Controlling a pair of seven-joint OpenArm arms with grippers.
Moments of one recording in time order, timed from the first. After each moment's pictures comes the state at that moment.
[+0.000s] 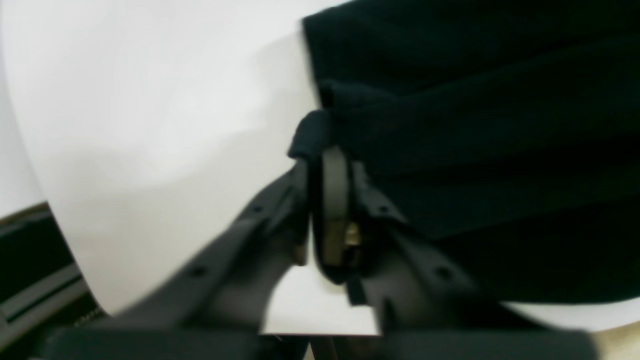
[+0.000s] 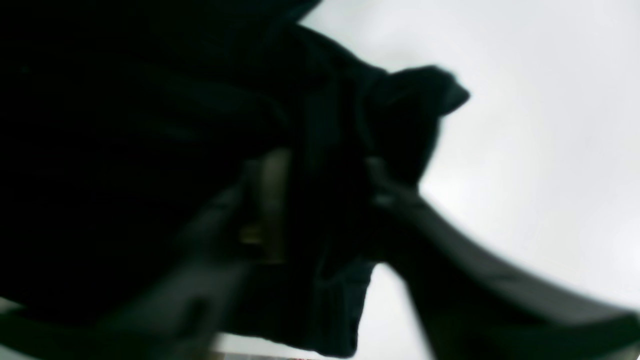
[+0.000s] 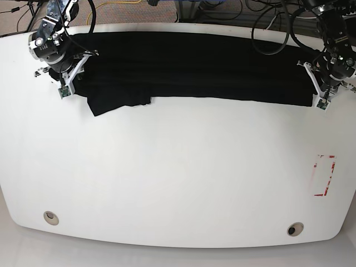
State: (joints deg) left arm 13.5 -16.6 -30.1 103.8 -4.9 -42.5 62.1; right arm -19.2 6.3 33.4 110.9 9.4 40.5 -61.4
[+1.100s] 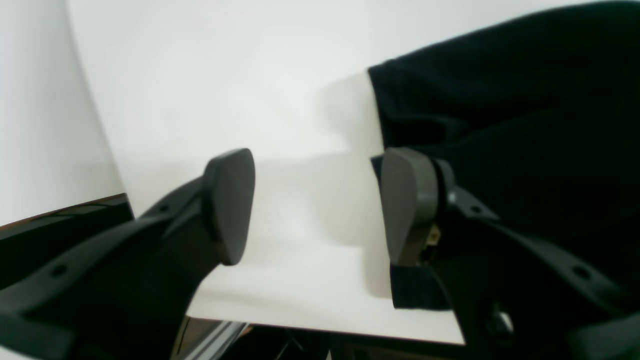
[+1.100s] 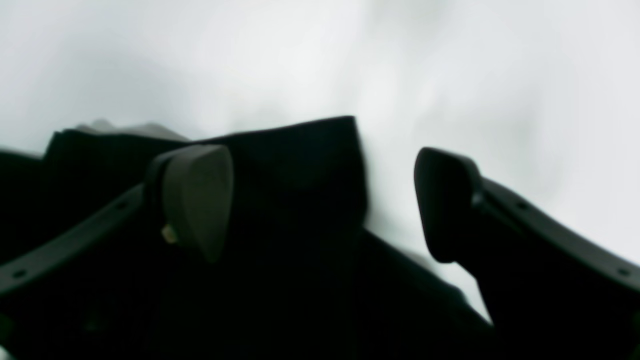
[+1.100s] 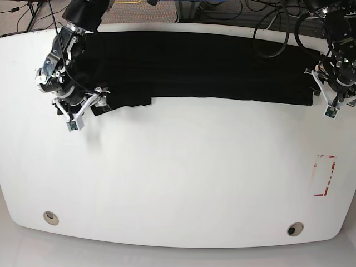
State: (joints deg) left arm 11.6 -17.5 -32.7 107.9 -4.6 -42.3 62.5; right arm -1.1 5.0 30.5 92.4 16.1 39.8 -61.8
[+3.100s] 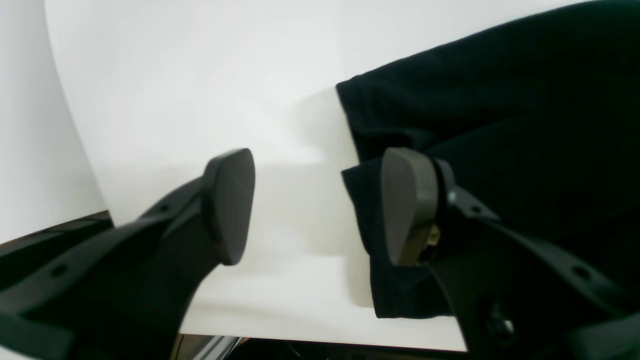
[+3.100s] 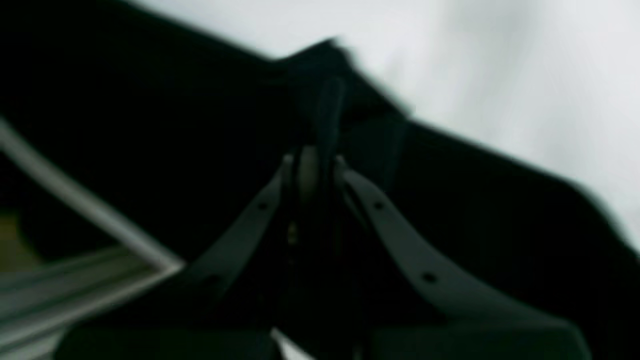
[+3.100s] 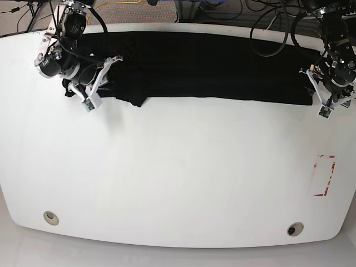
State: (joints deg) left arm 11.7 -17.0 -30.5 107.6 -4.6 -42.3 62.3; right arm -14.0 9.3 22.7 108.9 44.3 39.9 -79.6
